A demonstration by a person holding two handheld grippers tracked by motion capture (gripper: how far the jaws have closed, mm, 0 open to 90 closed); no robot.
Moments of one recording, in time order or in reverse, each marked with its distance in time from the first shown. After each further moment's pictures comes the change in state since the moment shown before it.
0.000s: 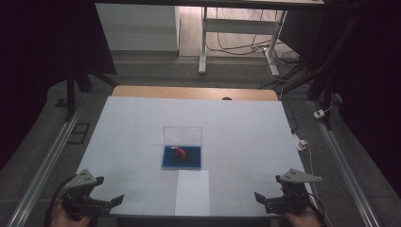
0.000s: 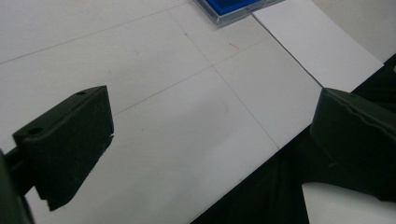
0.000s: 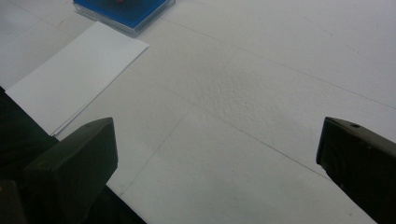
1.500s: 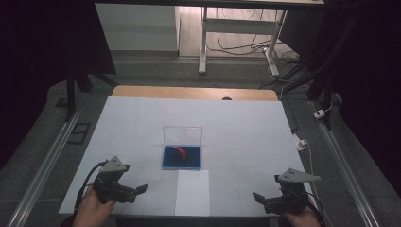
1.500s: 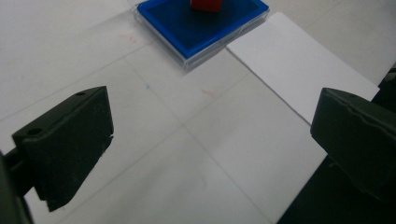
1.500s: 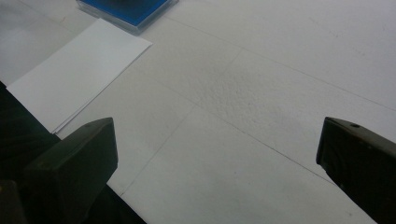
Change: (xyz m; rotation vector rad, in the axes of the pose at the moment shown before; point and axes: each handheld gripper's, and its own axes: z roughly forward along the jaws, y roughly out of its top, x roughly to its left) left arm -0.017 0.047 0.055 0.000 -0.067 0.102; right arm 0.001 0.001 0.002 0.005 0.007 -0.012
